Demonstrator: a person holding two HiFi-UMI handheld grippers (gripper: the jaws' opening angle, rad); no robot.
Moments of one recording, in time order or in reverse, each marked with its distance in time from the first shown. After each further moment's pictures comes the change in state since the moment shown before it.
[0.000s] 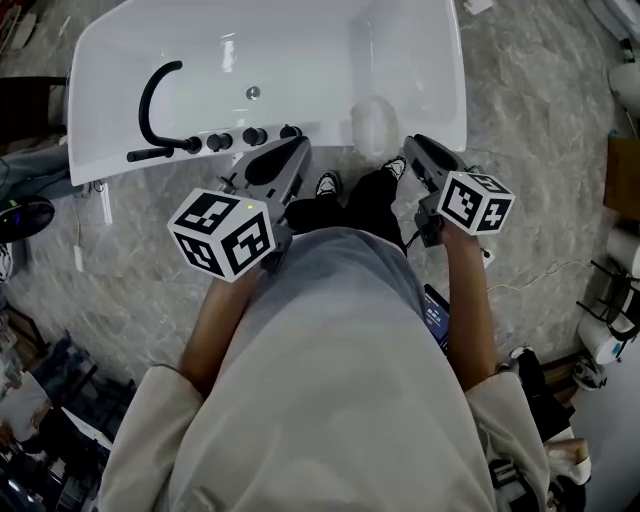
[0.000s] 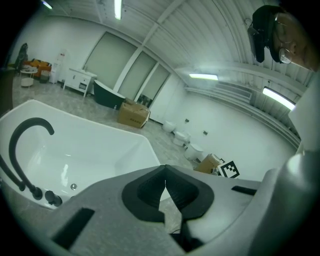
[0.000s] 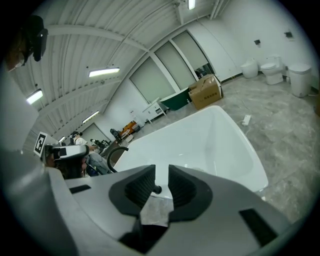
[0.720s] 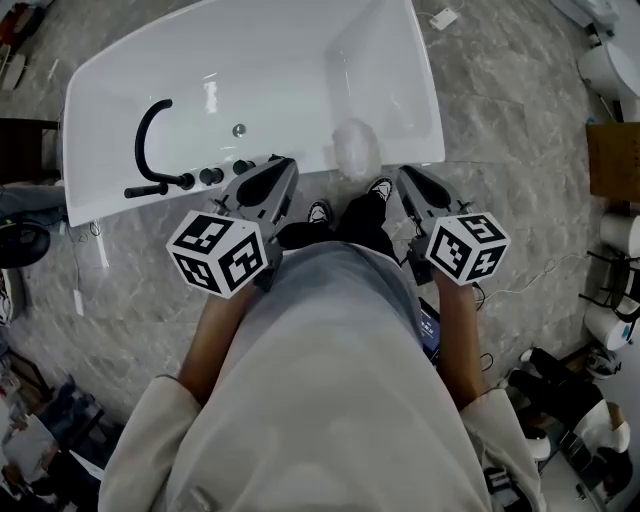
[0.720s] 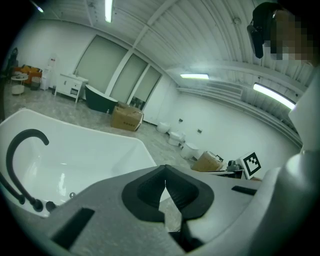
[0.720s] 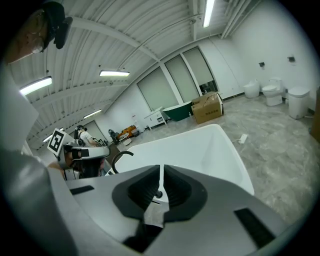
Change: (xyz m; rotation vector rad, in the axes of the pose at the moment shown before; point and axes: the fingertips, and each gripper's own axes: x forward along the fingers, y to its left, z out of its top) left arm -0.014 -0.017 0.003 0.076 -0.016 -0.058; right arm -0.071 0.061 0.012 -0.132 -0.105 -0.054
